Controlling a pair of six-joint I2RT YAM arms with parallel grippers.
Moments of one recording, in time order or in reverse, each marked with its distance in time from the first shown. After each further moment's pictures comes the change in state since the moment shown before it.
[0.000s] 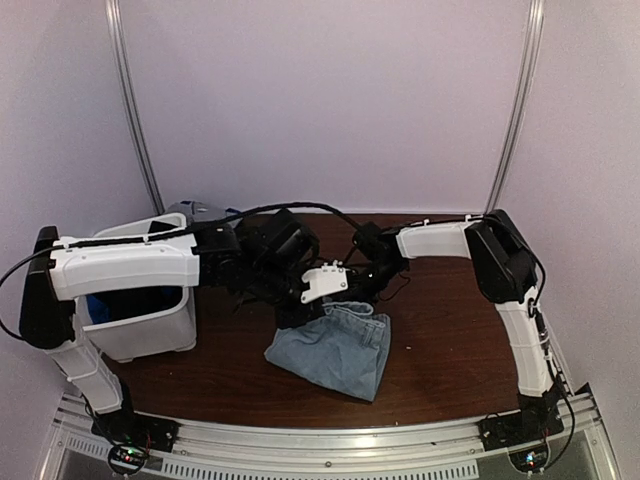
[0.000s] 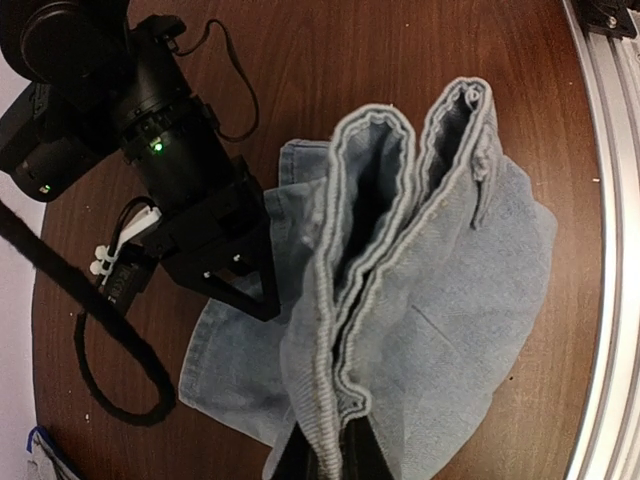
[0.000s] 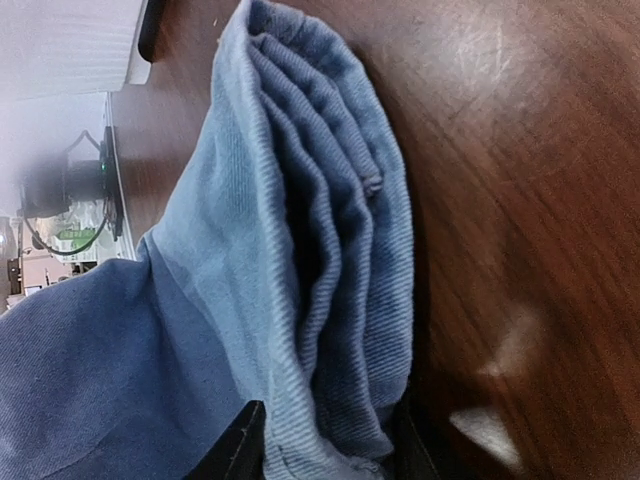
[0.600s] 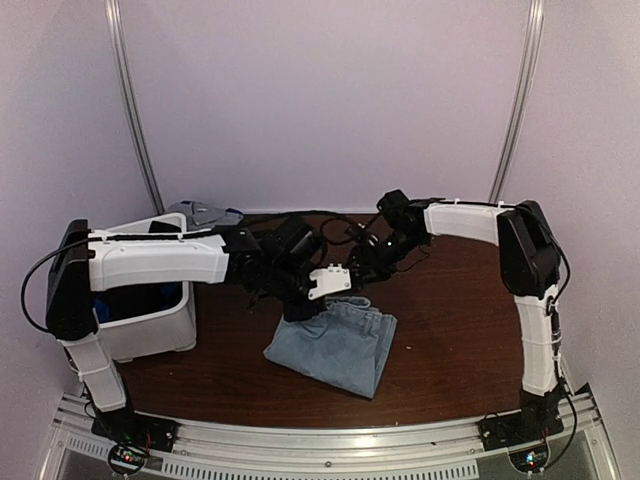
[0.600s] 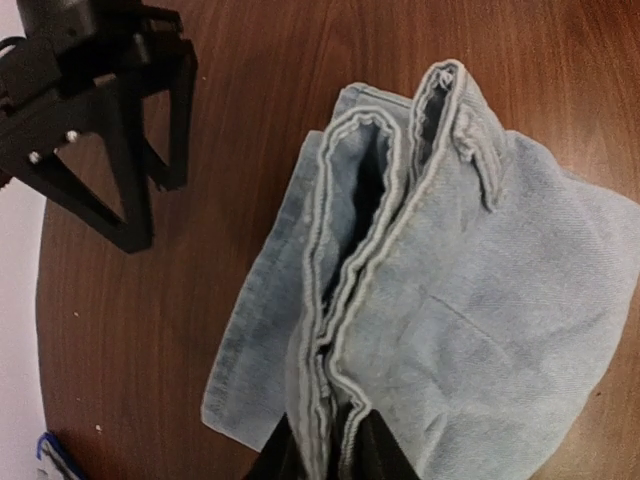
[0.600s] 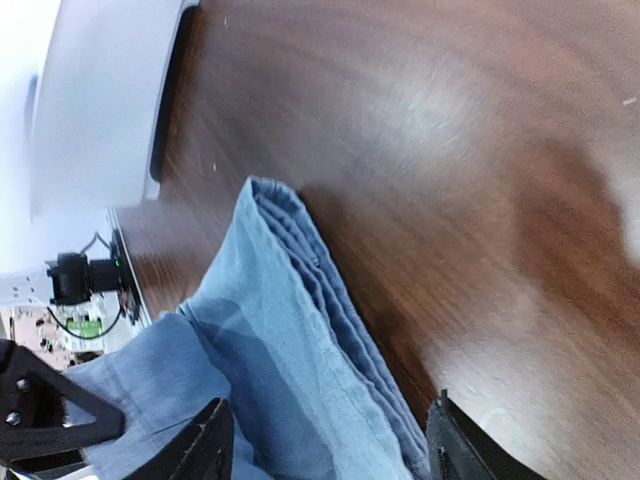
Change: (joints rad) left arm 0.079 0.137 0.016 0.087 -0.012 0.094; right arm -0.108 -0.124 0.003 0.037 0.069 0.141
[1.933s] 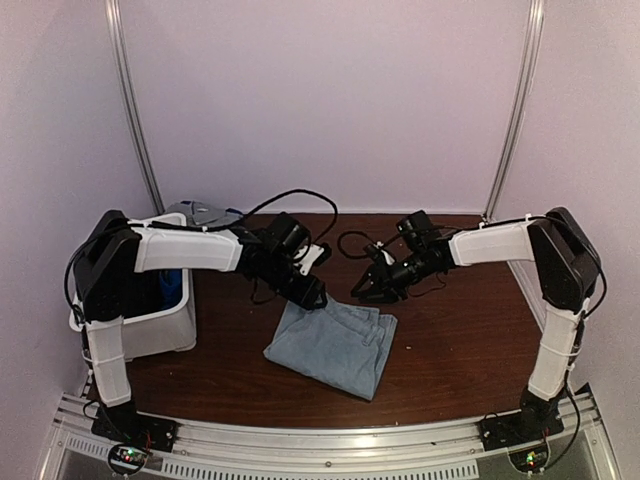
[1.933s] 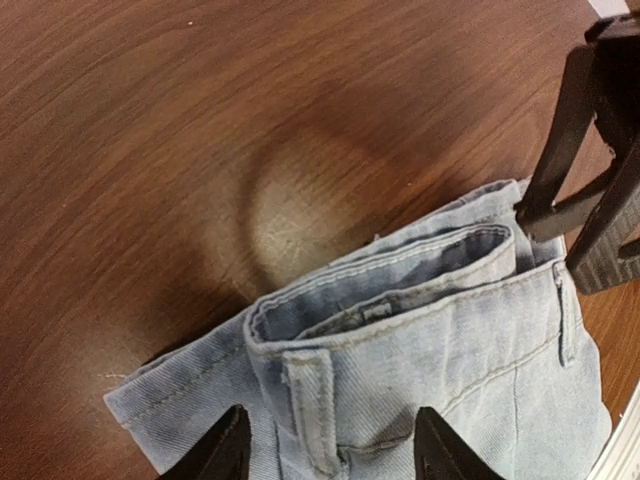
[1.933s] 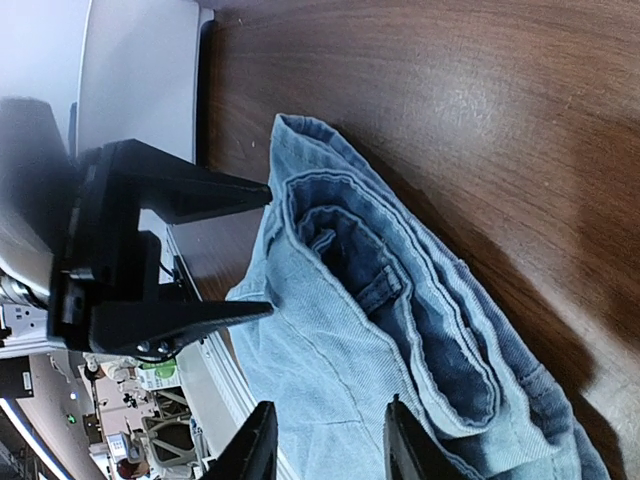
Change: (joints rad) left arm 0.200 0.182 0.004 0.156 0.226 -0.708; right arm 0.011 -0.301 -0.518 0.454 -0.058 0.417
